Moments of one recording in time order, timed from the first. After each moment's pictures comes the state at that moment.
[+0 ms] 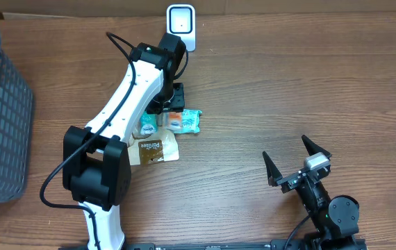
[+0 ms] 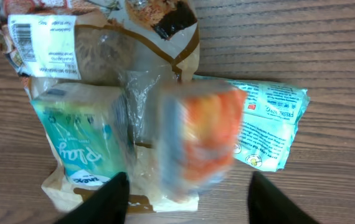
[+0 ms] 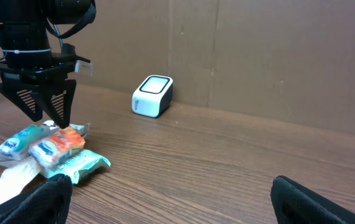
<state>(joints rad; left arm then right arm) -0.36 2.04 1.75 -1.24 -0.02 -0.44 0.19 0.01 0.02 -0.01 -0.20 -0.03</state>
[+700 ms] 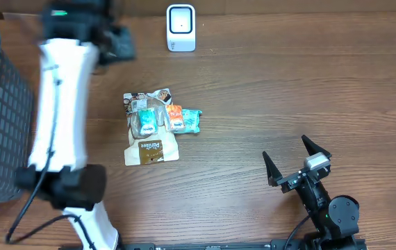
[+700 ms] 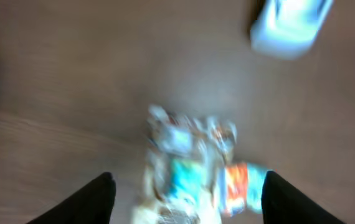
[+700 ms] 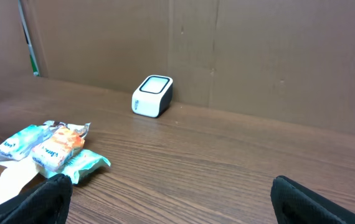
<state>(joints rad) -0.05 1.97 2.40 -1.52 -0.07 -0.36 0.19 0.01 0.02 -0.01 -0.20 -0.04</state>
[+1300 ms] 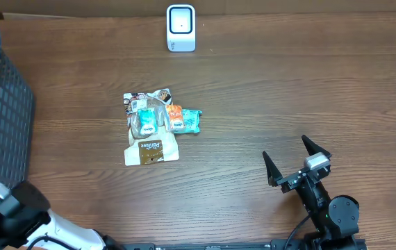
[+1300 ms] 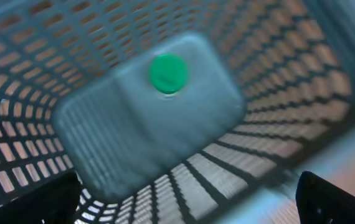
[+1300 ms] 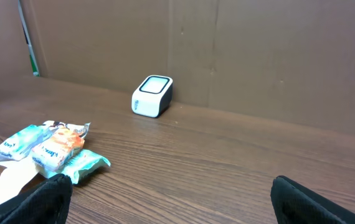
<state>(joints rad) 0.76 1.91 2.45 -1.53 -0.08 -0.36 0.19 0.01 0.02 -0.01 -0.20 -0.03</state>
